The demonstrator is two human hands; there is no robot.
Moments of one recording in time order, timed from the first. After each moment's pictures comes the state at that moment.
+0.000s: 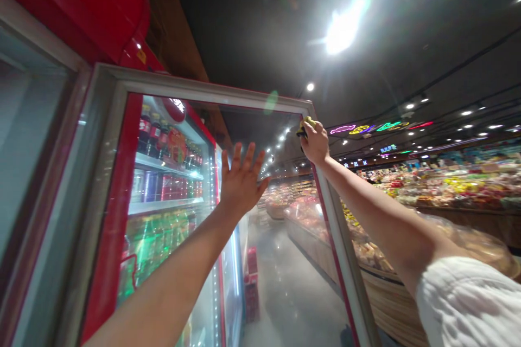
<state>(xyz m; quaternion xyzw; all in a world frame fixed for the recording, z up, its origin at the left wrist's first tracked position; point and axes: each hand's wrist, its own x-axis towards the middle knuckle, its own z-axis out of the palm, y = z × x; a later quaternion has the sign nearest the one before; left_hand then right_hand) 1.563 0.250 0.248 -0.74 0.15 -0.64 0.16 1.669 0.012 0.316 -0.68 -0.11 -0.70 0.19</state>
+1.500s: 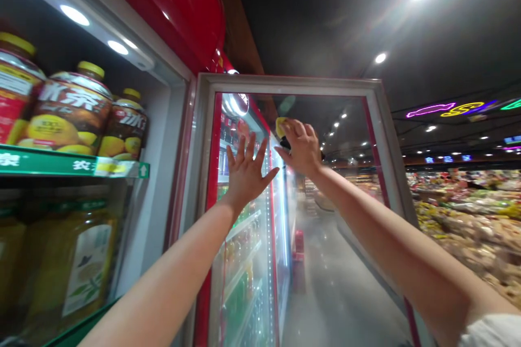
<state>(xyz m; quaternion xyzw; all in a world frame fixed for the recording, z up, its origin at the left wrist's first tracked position) 1.493 0.347 0.230 -0.76 0.01 -0.62 0.16 1.590 0.170 0.280 -0.63 -0.36 -0.67 0.17</state>
